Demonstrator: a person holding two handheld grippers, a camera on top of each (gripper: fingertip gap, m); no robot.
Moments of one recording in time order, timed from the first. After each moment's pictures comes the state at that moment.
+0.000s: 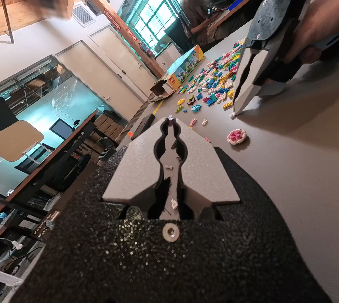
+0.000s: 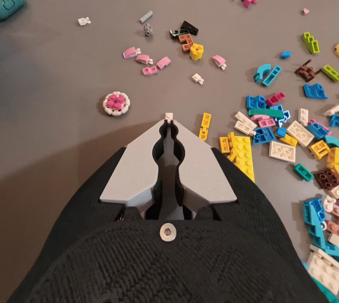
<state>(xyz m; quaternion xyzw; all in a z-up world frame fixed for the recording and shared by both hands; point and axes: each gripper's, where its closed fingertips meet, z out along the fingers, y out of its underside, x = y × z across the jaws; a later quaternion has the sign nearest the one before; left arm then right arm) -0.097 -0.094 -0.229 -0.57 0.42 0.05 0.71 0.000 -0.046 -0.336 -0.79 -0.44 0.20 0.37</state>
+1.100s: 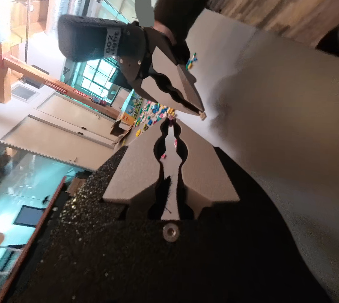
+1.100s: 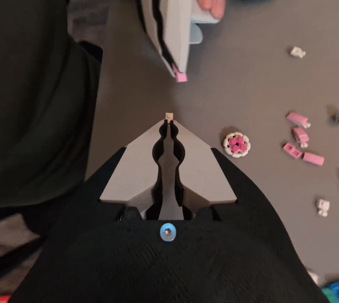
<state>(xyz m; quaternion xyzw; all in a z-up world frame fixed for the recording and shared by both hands) -0.054 -0.162 -0.265 -0.43 0.61 -0.01 0.66 -0.033 -0.167 -0.311 -0.50 -0.78 0.36 0.13</state>
